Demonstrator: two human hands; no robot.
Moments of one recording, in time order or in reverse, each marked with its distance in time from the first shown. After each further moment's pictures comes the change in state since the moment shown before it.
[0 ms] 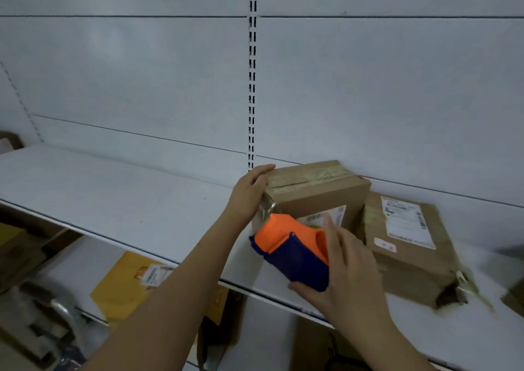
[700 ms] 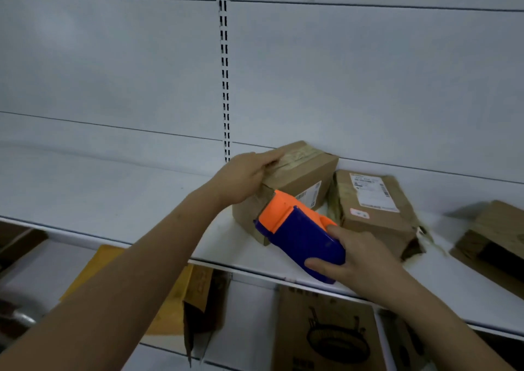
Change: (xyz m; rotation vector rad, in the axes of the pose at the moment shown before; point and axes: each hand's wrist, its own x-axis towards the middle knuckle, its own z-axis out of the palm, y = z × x) left_hand -0.008 0.033 -0.007 0.626 -0.389 0.374; right_hand -0.010 0.019 -0.061 0.176 -0.462 0.084
